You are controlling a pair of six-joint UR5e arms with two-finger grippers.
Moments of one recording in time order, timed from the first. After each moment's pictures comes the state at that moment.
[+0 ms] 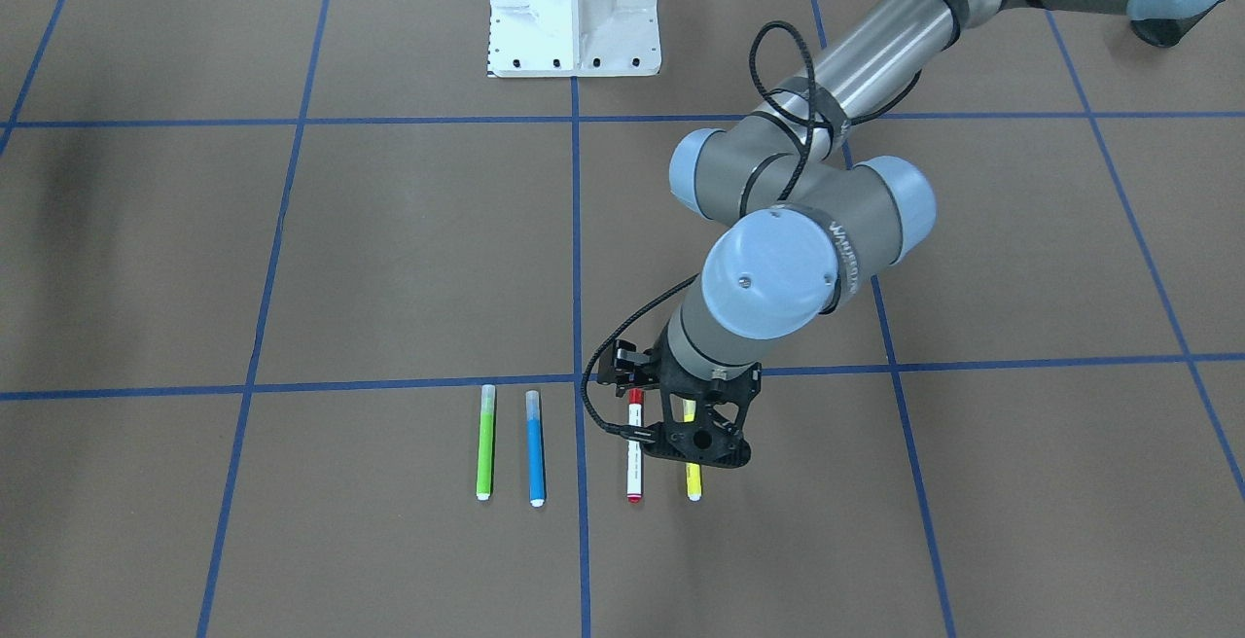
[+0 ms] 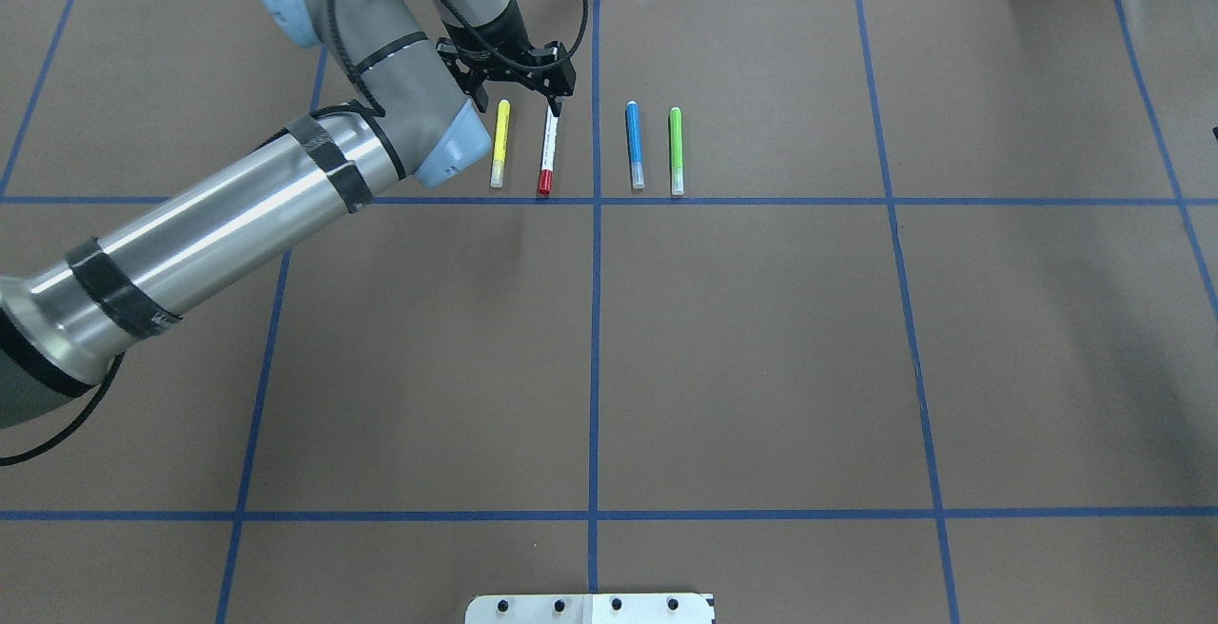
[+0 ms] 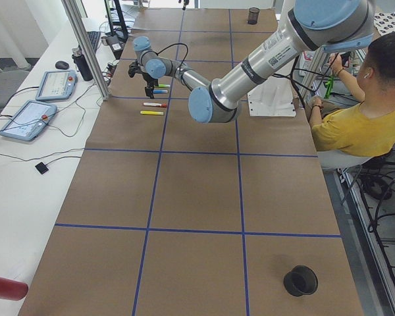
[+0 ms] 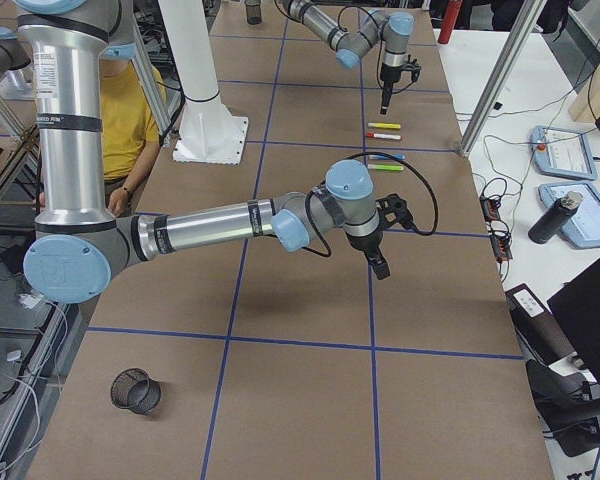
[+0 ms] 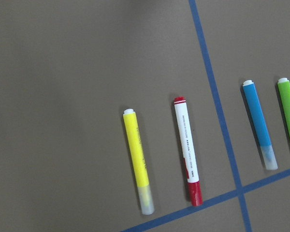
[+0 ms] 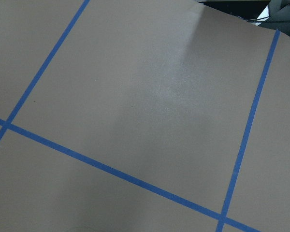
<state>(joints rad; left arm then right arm) -0.82 -2.65 -0.97 -1.80 -2.18 -0.85 1.40 -1.58 1.77 -1.20 2.25 0.11</state>
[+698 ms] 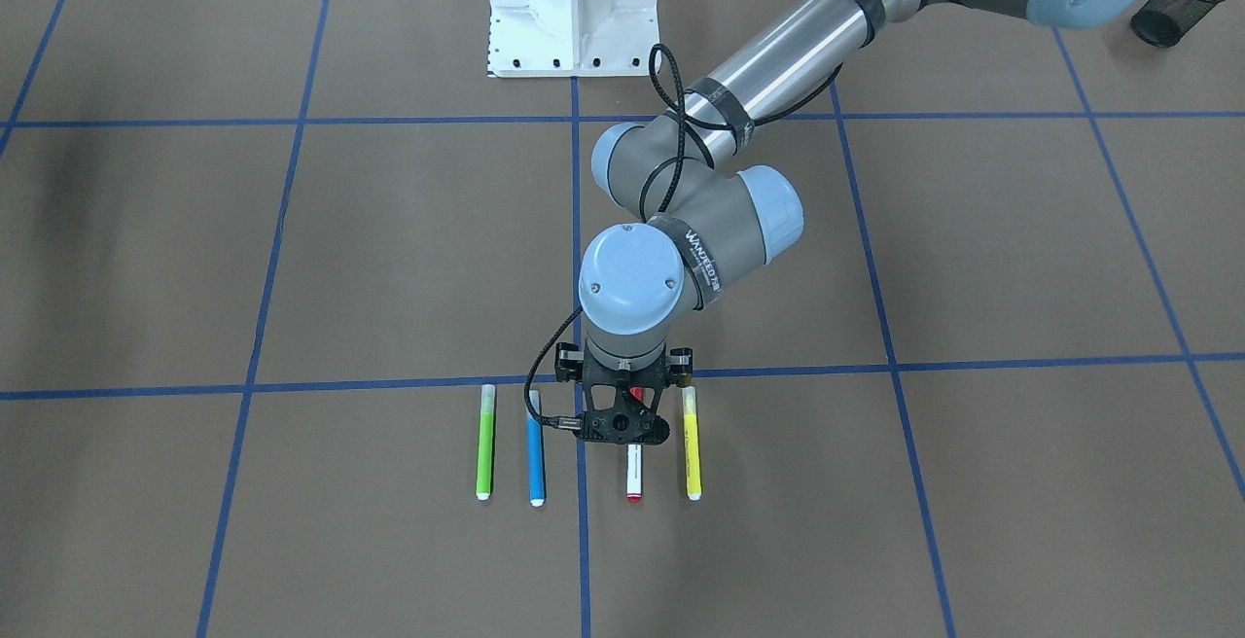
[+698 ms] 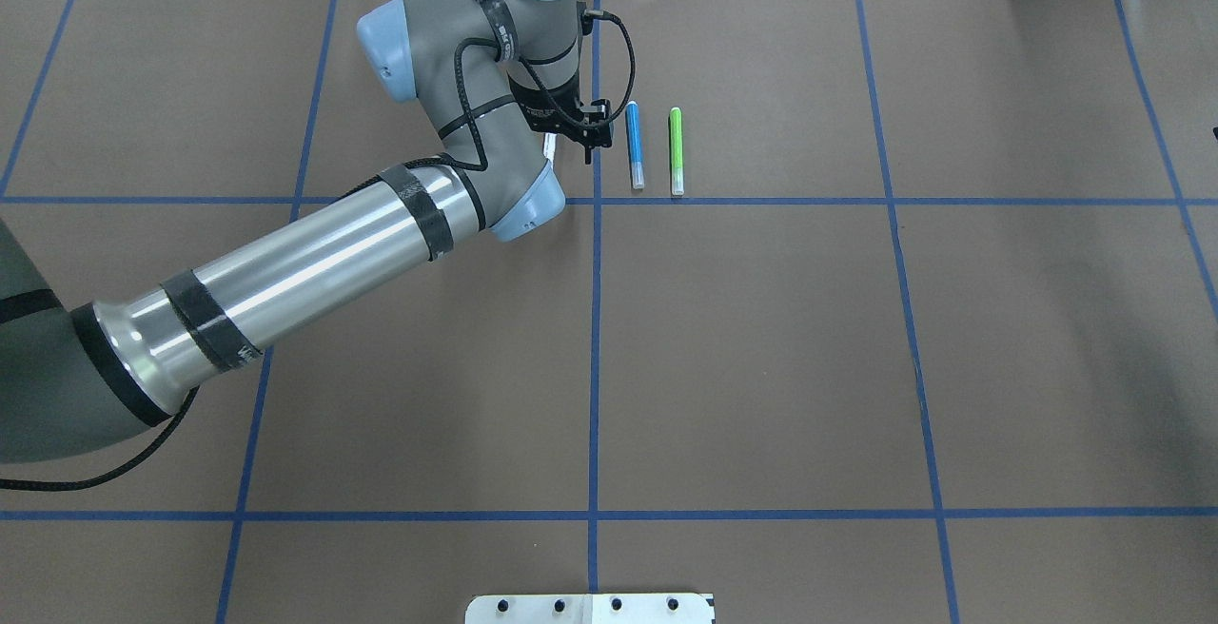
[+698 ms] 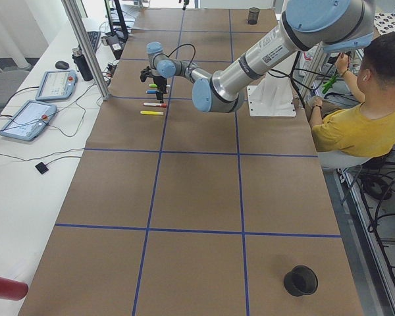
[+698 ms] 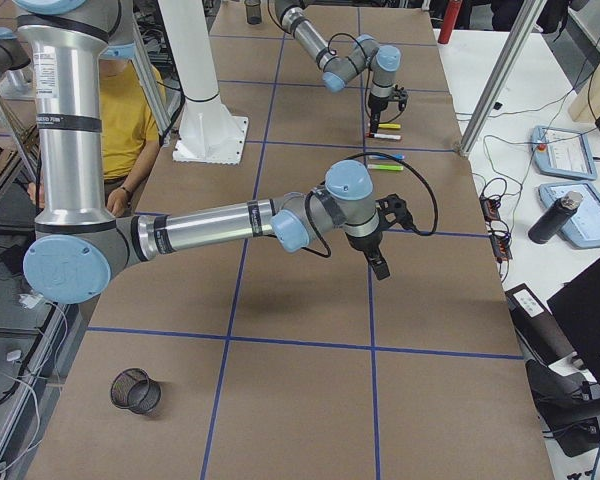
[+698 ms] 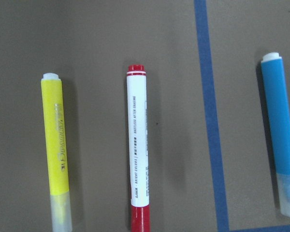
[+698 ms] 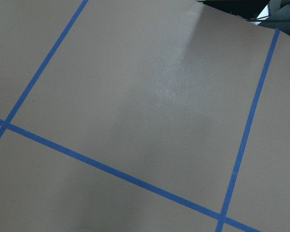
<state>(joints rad) -0.71 -2.71 -0.85 -1.79 -2.06 -0.91 1.40 -1.58 1.77 -1.20 2.25 0.11</state>
